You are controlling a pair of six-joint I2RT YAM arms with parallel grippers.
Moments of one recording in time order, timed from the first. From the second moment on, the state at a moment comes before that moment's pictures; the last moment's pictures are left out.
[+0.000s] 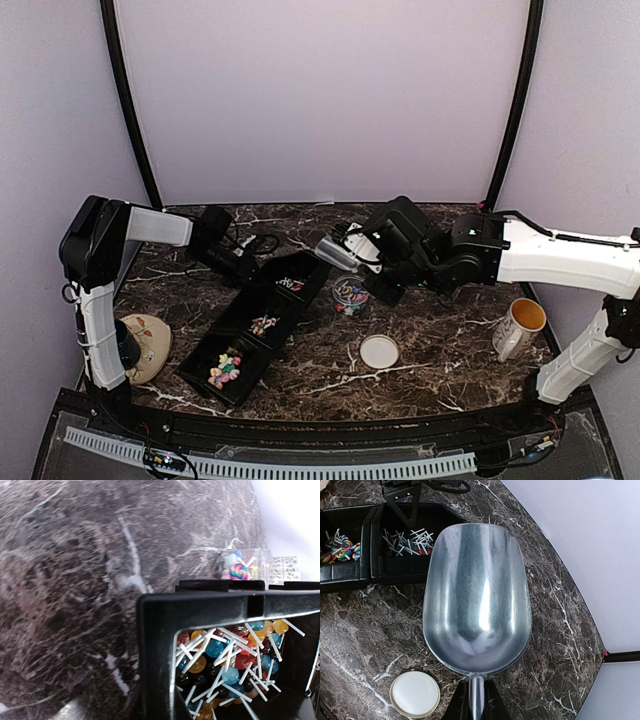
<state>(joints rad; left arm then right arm) -0.32 2.03 1.31 -0.49 0.79 -0.13 1.13 1.47 1.30 -0.71 0.49 -0.11</state>
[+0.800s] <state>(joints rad) -0.37 1.98 1.33 -0.58 0.56 -0.14 1.13 1.53 1.37 -0.76 0.42 -0.13</state>
